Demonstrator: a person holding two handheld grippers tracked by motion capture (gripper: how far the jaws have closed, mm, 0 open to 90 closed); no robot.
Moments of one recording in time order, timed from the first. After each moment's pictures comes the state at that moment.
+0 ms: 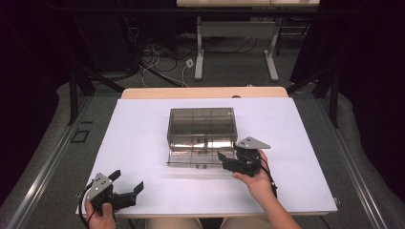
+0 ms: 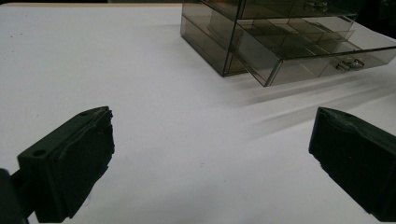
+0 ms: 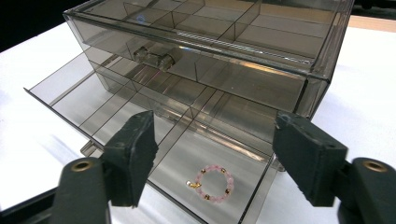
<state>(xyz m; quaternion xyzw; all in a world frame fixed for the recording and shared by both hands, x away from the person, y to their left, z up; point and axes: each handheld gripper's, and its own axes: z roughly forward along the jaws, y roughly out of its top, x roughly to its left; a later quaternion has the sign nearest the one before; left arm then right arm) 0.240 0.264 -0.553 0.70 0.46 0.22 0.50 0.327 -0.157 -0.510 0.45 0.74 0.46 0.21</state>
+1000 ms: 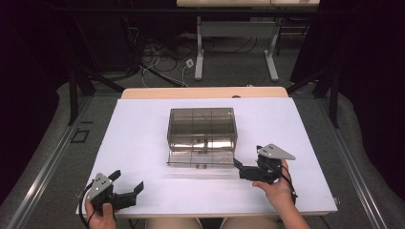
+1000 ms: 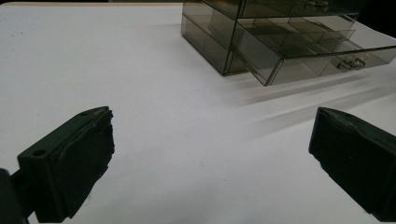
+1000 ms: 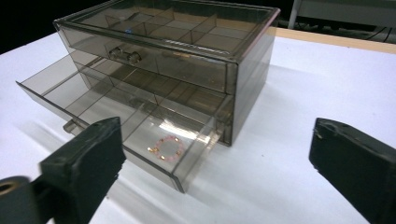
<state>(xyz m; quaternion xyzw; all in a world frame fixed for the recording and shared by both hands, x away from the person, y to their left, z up) 0.240 0.264 -0.553 0.70 0.46 0.22 0.50 0.298 -0.207 -0.504 0.44 0.72 0.48 0.25</state>
